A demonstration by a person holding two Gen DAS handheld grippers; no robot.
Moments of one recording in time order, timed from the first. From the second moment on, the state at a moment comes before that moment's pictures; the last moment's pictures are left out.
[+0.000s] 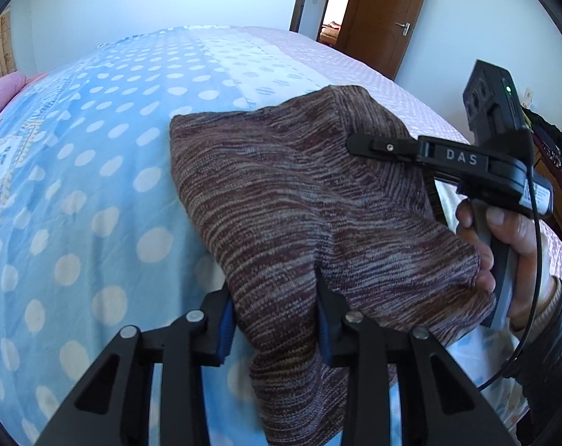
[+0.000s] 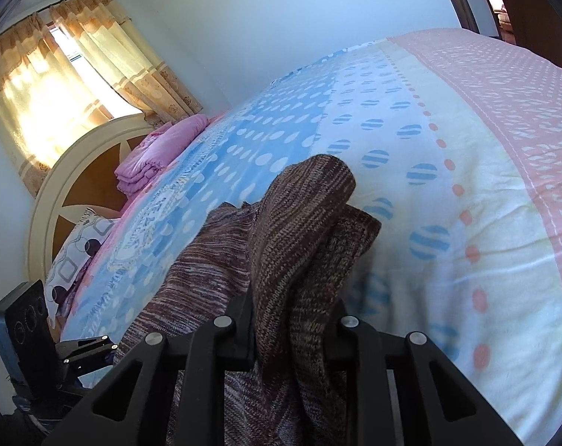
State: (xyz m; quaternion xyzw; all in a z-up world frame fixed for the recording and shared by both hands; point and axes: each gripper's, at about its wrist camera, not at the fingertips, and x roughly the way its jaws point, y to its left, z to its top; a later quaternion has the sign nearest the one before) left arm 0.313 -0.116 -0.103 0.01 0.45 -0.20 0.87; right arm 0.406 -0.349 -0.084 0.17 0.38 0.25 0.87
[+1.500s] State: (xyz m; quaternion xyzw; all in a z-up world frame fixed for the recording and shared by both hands) left arm 0.184 0.080 -0.054 -0.04 0.40 -0.06 0.91; right arm 0.337 -0.100 -0.034 0.14 0.37 0.42 0.81
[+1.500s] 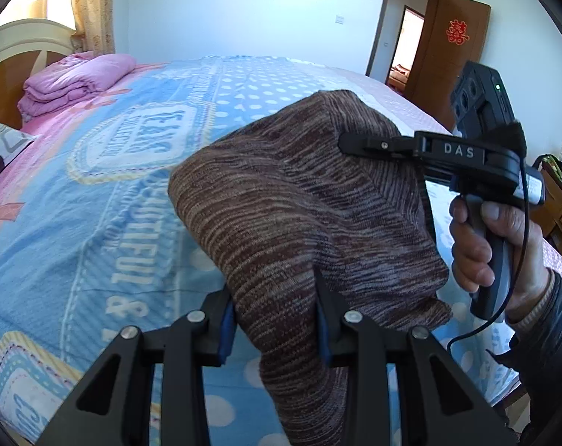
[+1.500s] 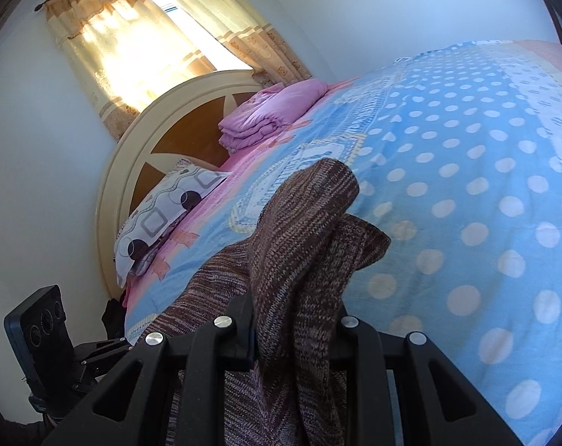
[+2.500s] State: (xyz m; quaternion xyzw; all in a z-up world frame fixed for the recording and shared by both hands) left arm 0.159 0.153 -0.092 -0.06 0.43 -0.01 0.90; right arm 0.351 0.028 -0.078 0.09 0.44 0.47 0.76
